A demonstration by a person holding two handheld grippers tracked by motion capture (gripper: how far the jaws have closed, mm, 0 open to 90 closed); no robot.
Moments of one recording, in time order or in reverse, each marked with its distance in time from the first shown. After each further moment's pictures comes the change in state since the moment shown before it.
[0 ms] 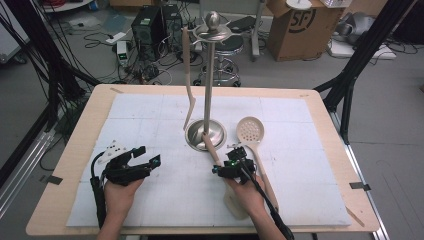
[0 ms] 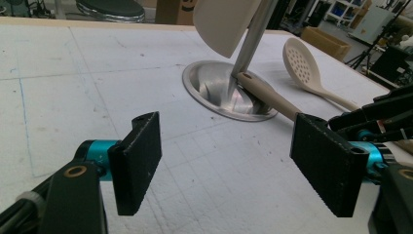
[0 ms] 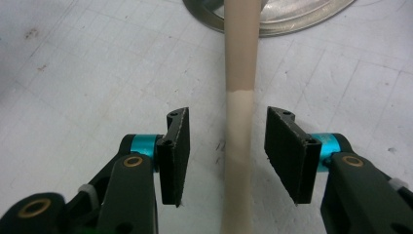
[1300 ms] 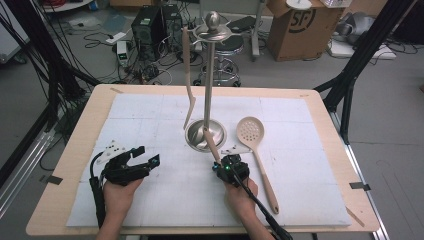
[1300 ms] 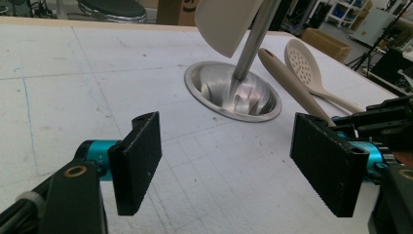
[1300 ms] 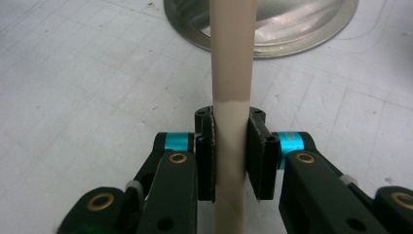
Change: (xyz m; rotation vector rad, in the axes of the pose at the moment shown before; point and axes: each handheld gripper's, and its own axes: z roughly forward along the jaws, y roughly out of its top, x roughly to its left) left arm 0.002 0.000 -0.001 -0.008 0.003 -0.009; right arm 0.013 -0.013 0.020 -0.143 -0.132 -0.092
